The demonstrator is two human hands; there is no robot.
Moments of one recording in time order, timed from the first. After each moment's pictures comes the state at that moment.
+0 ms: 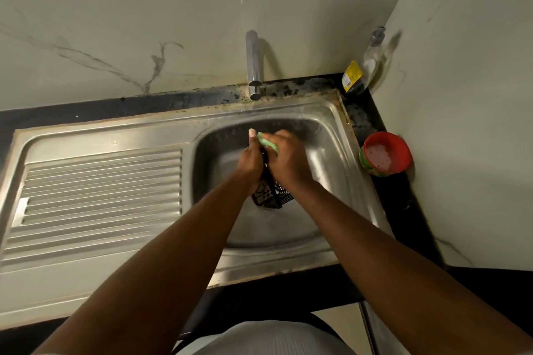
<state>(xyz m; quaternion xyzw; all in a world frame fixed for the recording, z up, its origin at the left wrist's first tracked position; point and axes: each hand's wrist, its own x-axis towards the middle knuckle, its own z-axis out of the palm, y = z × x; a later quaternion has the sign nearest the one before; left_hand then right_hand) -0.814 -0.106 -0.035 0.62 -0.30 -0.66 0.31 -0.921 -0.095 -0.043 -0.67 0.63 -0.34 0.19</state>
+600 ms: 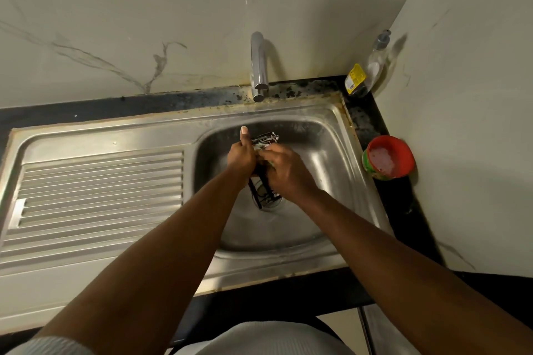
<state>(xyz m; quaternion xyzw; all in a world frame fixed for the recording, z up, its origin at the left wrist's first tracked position) -0.797 -0.130 -0.033 0.71 -0.33 -0.55 0.28 -0.920 -0.083 -0.043 -0.77 0.55 -0.27 0.20</state>
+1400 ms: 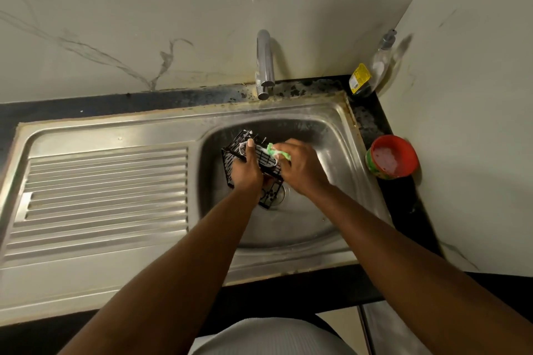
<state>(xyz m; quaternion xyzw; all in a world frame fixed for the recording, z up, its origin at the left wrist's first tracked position) -0.804 -0.093 -0.063 0.71 -0.20 -0.56 0.36 -0.938 -0.087 -0.044 -0.71 0.61 -0.27 0.21</state>
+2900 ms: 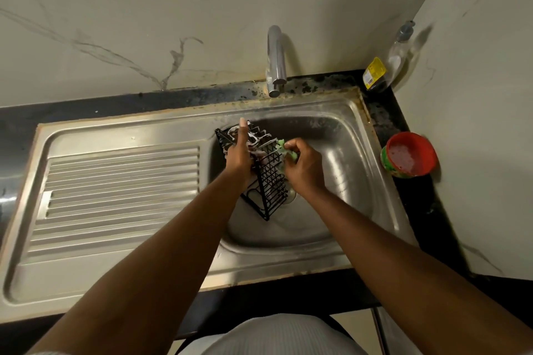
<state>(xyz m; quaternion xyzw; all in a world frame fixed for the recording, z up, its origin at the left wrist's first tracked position) -0.755 -0.124 -0.045 0.65 -0.20 -0.63 0.37 -0.911 -0.085 -0.075 -0.57 0.67 -0.39 0.25</state>
